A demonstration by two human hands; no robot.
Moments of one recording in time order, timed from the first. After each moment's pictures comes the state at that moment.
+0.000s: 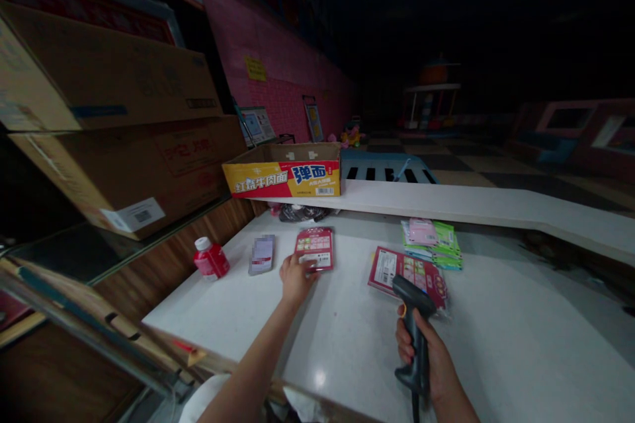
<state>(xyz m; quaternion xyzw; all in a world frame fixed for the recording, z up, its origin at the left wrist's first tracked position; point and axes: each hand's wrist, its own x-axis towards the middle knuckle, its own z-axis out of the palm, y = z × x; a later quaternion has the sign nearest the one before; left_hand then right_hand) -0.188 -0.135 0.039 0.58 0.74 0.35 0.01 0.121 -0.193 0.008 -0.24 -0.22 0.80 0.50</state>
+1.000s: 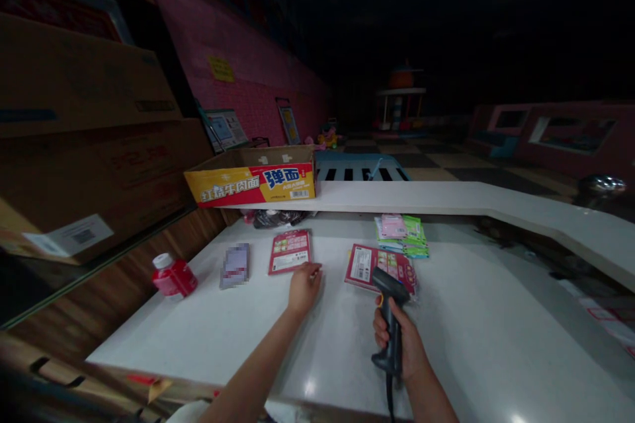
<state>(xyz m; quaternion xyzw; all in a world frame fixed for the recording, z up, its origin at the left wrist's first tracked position) -0.122 -0.115 0.029 0.68 0.64 0.36 0.08 0.123 -0.183 0.003 -0.21 -0.19 0.80 0.53</state>
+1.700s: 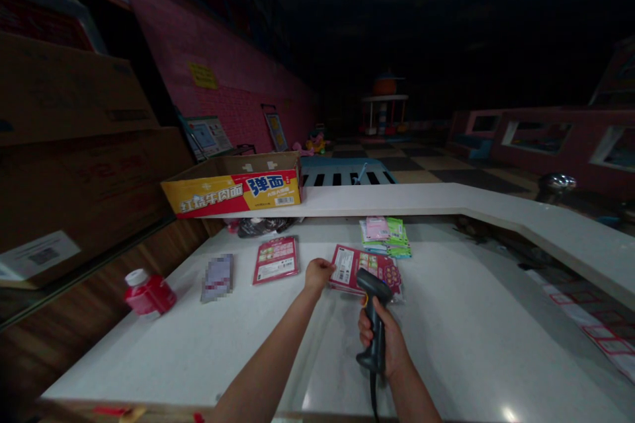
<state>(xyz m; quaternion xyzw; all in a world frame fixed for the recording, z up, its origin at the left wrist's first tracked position) -0.048 -0.061 0.042 0.42 0.67 0.45 0.42 0.126 -0.171 -0.003 -0.21 -0.22 0.80 0.52</state>
